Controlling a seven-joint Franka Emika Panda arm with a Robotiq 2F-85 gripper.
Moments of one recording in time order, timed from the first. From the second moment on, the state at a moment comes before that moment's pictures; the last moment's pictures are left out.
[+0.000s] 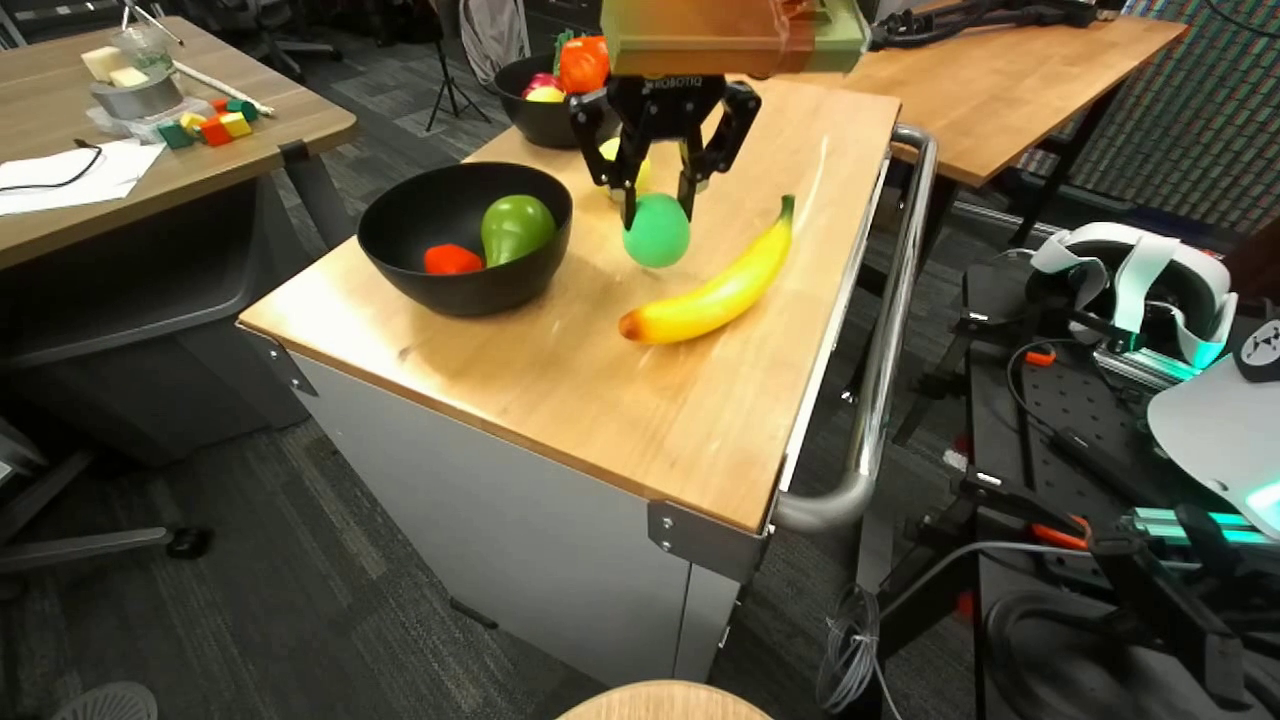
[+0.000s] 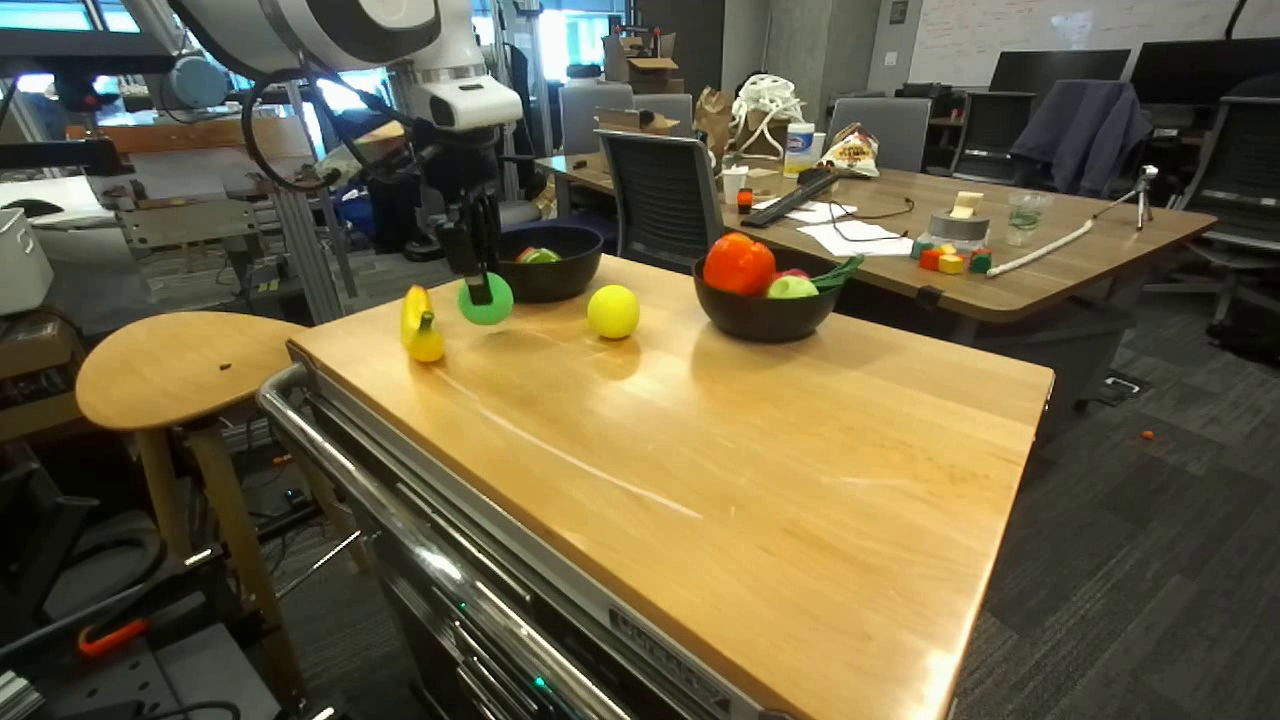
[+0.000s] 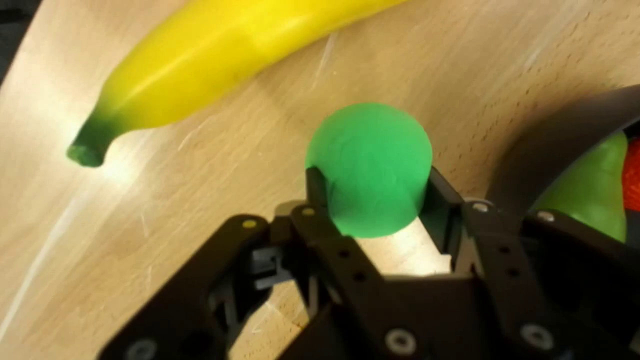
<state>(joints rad) 0.12 0.06 0.08 -2.28 -0.09 2.41 1.15</state>
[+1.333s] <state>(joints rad) 0.15 0.20 0.08 -1.98 -0.10 2.46 1.19</state>
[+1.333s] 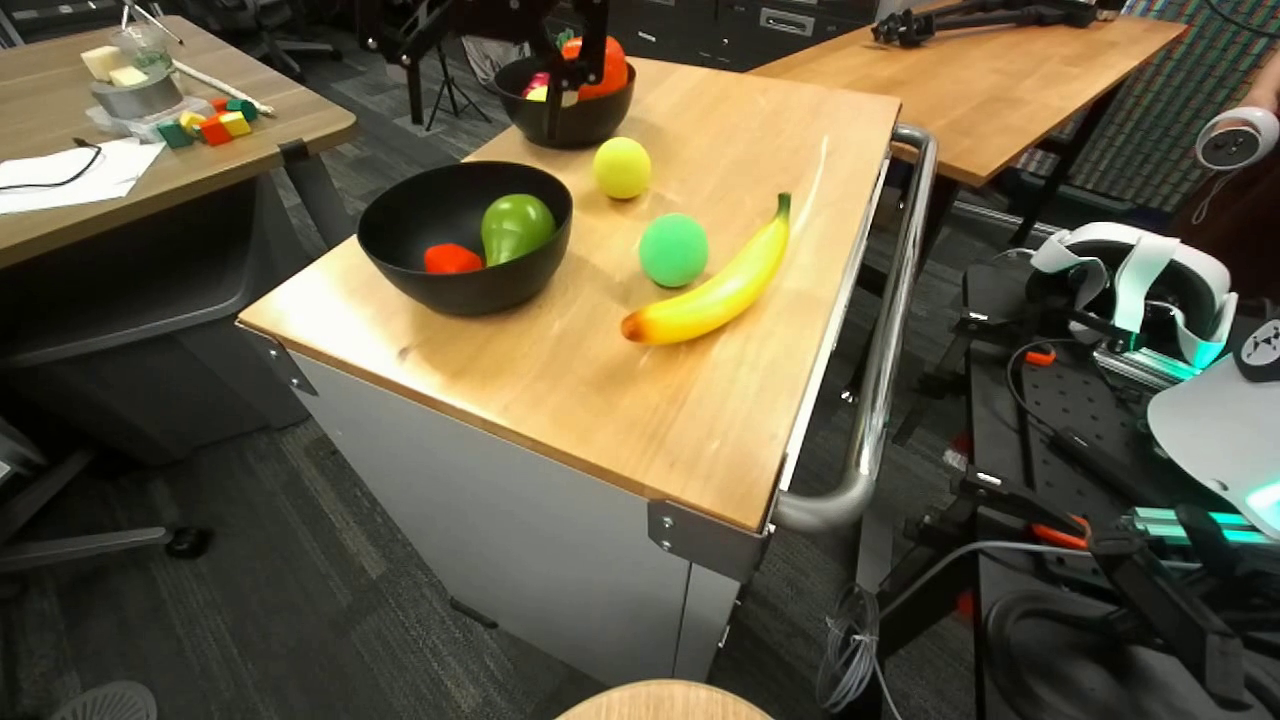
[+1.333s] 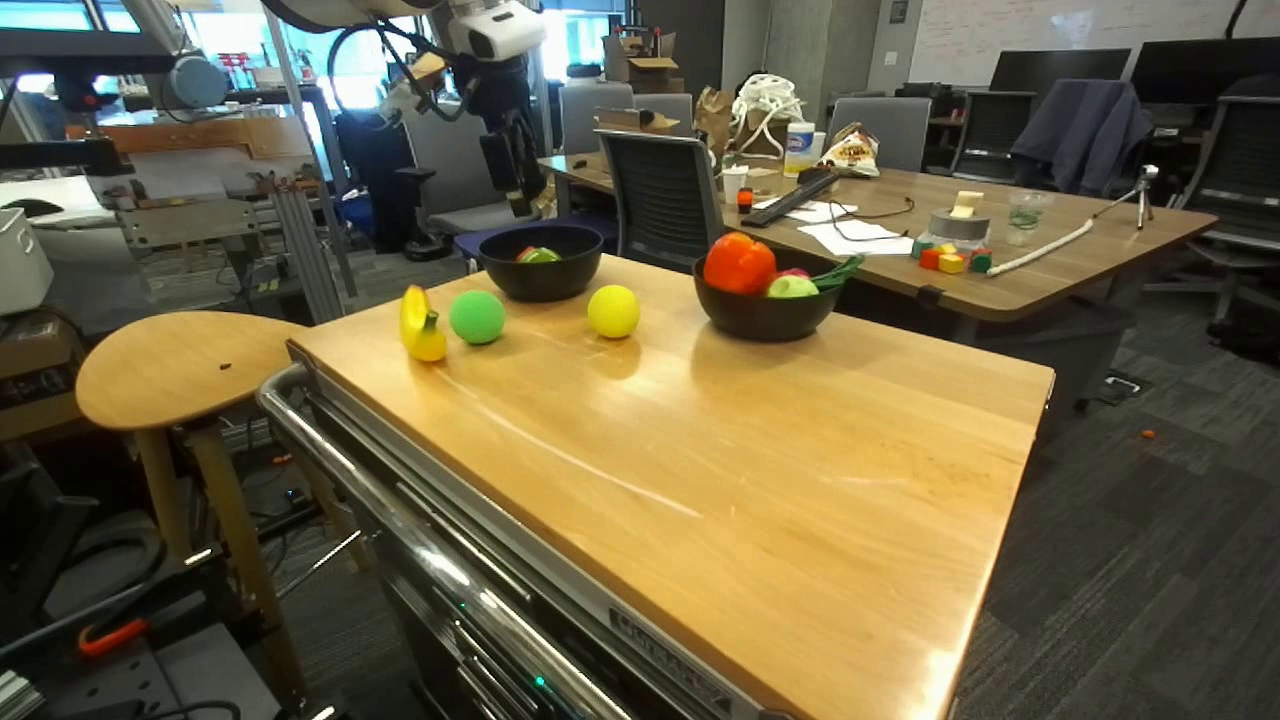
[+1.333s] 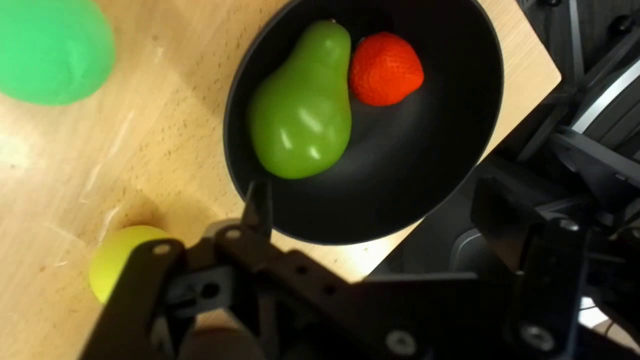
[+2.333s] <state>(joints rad) 0.22 0.41 0.05 -1.78 -0.10 2.35 1.21</state>
